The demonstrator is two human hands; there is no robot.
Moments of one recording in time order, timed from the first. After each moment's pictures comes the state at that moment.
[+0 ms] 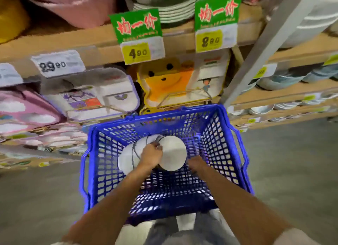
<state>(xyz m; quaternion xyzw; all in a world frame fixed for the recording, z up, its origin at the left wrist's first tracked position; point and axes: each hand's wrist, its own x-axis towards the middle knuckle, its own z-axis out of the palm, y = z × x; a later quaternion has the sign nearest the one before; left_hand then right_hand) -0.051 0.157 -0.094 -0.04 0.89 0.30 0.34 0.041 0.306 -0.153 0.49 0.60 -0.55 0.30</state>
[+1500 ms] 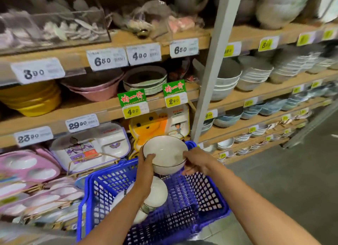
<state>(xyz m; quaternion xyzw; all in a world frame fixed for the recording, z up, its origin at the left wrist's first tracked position) -0.036 0.177 0.043 -0.02 0.66 0.71 0.25 0.035 0.343 0.080 0.39 0.64 -0.65 0.13</state>
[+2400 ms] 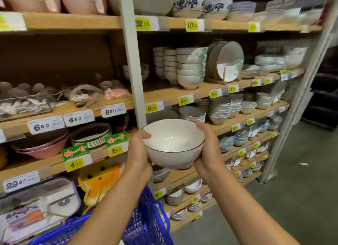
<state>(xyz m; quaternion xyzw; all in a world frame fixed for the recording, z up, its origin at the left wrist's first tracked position) 0.094 0.334 0.299 0.05 0.52 0.81 0.27 0.183 0.441 0.287 0.19 0.41 -0.82 -0.35</state>
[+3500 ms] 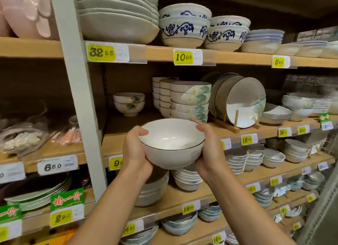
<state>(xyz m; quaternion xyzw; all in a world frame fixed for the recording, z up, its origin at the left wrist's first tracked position) -0.001 0.546 0.360 0.07 0.44 0.87 0.20 0.074 0.664 0.360 0.16 0.48 -0.80 -0.31</state>
